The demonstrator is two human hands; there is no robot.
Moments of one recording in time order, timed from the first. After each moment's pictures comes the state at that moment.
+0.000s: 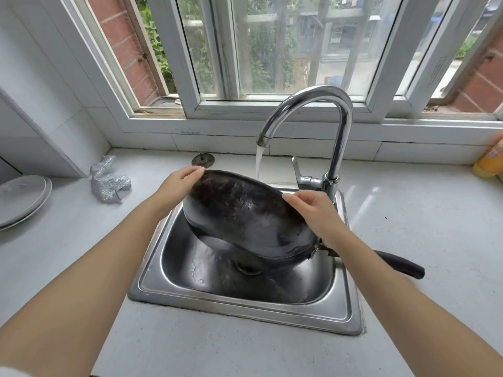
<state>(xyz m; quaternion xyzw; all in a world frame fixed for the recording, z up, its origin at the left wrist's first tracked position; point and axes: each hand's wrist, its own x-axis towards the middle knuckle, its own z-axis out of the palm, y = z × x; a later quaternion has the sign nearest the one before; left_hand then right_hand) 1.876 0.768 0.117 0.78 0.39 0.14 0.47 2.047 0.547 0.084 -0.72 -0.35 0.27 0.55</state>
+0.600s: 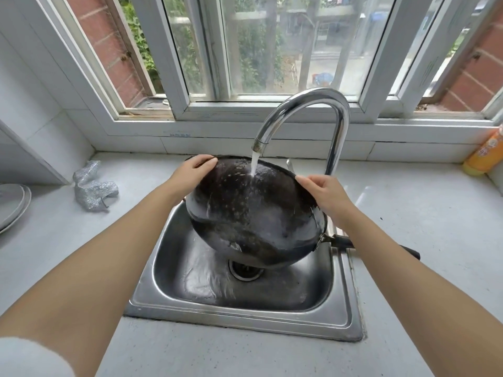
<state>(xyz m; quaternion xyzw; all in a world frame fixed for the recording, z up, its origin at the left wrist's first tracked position) 1.928 0.783 0.116 0.79 0.36 0.14 0.47 2.094 0.561 0.090 -0.74 -0.31 0.26 0.54</state>
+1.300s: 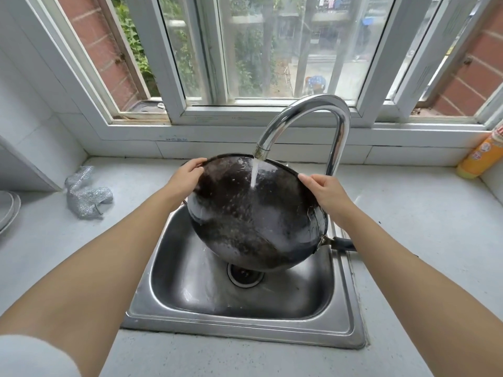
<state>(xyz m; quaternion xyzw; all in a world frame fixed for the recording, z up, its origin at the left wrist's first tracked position) 1.936 0.808 0.099 0.77 0.39 0.14 0.49 2.103 0.570 0.093 -0.77 -0.28 0.25 0.52</state>
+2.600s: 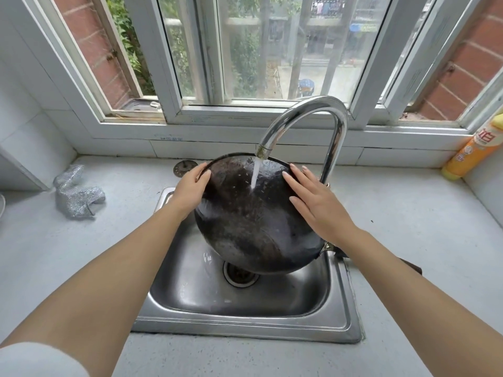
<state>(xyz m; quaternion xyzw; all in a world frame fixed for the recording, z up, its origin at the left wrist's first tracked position) 1.933 0.788 0.081 0.78 0.38 0.18 0.48 2.077 0.552 0.087 -0.82 -0.54 -0.01 0.19</state>
